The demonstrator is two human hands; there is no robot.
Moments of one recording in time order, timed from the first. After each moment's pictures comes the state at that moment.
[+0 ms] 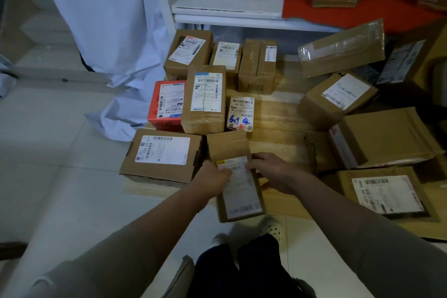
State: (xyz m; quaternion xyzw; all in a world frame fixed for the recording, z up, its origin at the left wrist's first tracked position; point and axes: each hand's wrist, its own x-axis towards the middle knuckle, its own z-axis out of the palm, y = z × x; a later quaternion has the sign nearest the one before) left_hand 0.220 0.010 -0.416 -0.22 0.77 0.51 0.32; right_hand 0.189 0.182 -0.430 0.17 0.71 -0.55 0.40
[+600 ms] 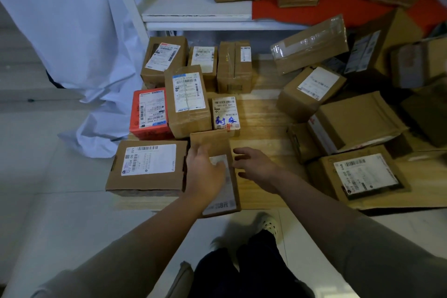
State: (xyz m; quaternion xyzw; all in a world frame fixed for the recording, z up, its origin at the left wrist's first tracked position) left_hand 0.218 0.021 -0.418 -0.07 0.90 0.42 0.09; right_hand 0.202 0.168 -0.431 0.19 0.71 -0.61 0.31
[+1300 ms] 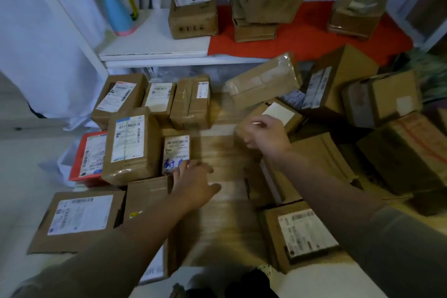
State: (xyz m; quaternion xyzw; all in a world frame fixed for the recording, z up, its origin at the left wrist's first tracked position) left_hand 0.127 0.152 -0.400 0.06 0.96 0.16 0.23; right_hand 0.085 0.346 -0.361 0.21 0.73 -0.64 0.07
